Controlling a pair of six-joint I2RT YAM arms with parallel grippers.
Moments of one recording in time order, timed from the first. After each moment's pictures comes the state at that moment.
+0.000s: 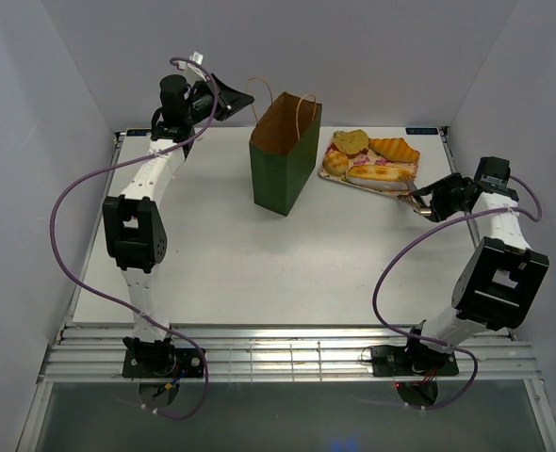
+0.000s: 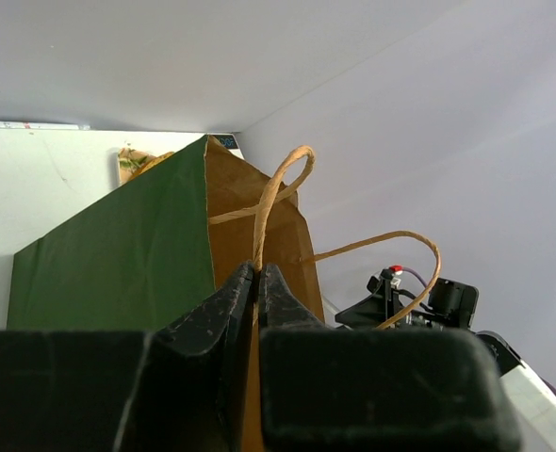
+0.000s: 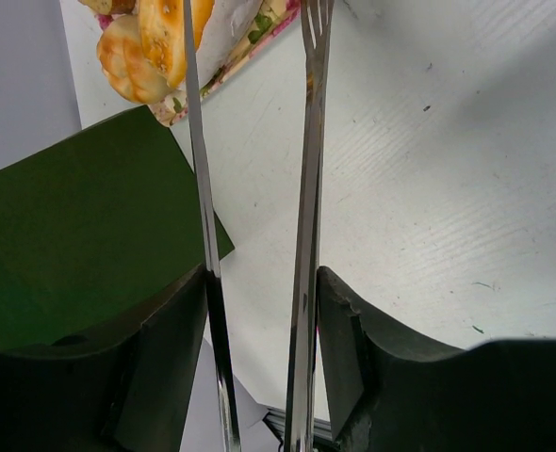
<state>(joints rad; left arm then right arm) -0.15 2.07 1.91 0.15 0.68 -0.91 -0.35 1.56 1.16 -0.58 -0.54 0.84</state>
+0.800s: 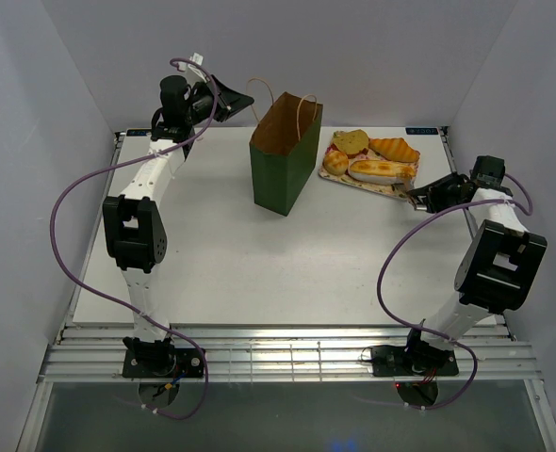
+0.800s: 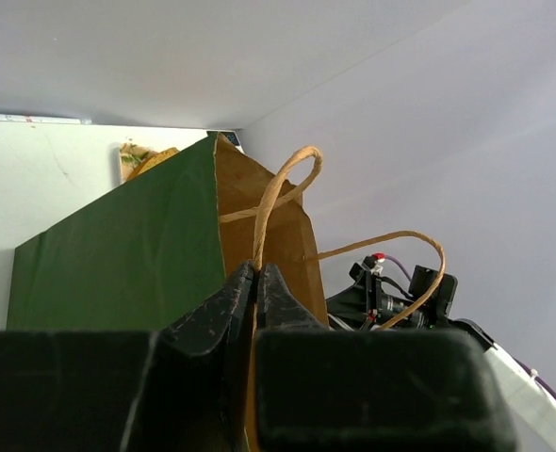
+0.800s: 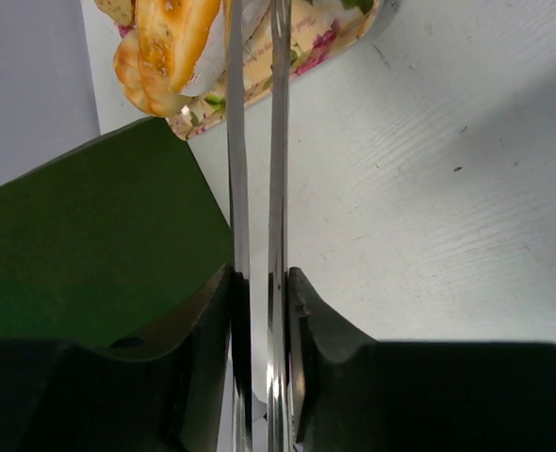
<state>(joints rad) -0.15 2.07 1.91 0.15 0.68 -0.91 -0.35 1.69 1.18 -0.45 -0.60 0.84</state>
